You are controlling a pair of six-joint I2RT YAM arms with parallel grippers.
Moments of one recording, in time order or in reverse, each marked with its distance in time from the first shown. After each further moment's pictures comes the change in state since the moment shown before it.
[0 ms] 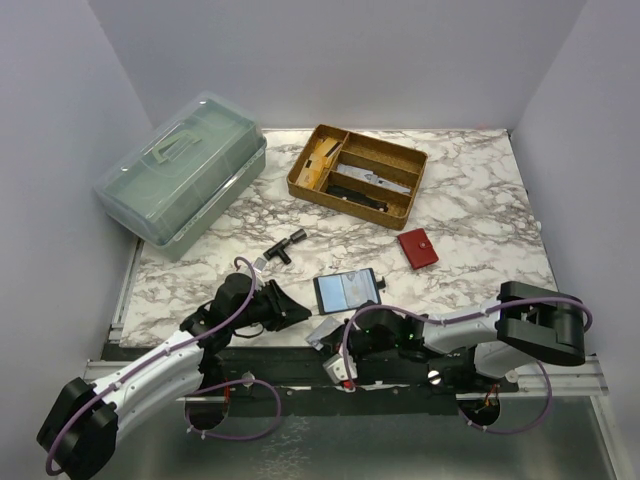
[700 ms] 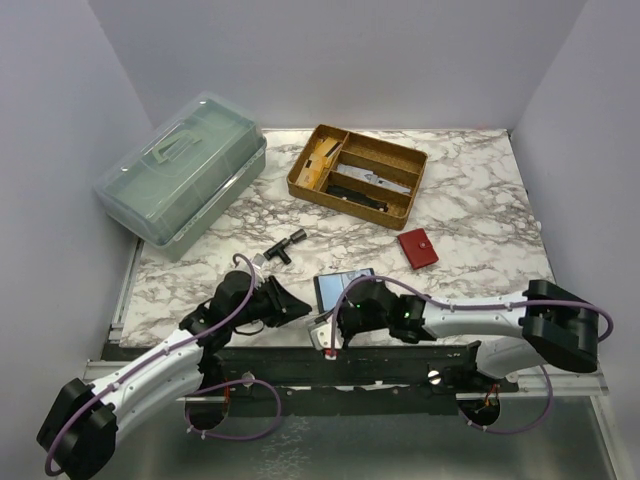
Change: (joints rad) left arm 0.000 -0.005 0.016 -0.002 -0.024 0.006; right arm -0.076 -0.071 0.198 -0.266 0.032 0.147
